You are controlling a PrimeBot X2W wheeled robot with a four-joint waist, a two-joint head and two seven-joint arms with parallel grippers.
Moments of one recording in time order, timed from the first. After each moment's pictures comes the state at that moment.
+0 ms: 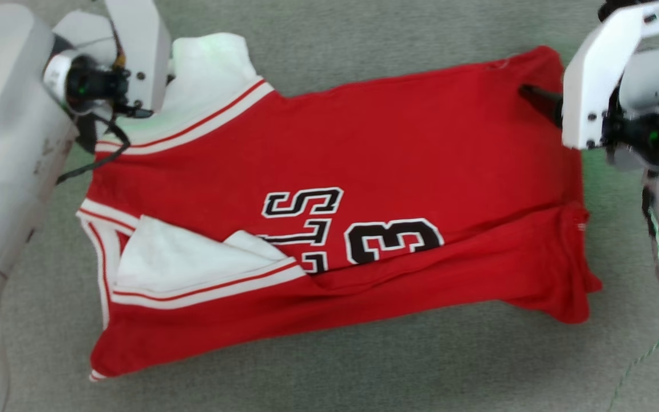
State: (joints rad) left arm -1.42 0.48 -0.98 0.89 -1.10 -0.10 0.85; right arm -0.97 -0.19 0.10 0.41 0.36 0.13 0.99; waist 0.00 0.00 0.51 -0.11
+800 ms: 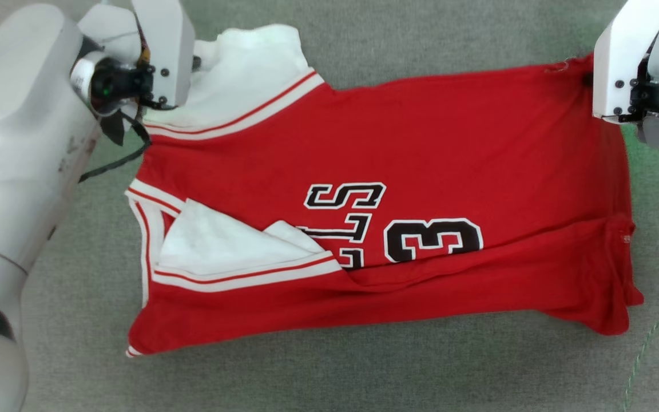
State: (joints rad) left arm -1.43 0.43 -1.01 0.93 -1.12 -0.13 0.70; right arm -1.13 -0.19 0.00 0.70 0.19 0.13 1.00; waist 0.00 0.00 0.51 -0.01
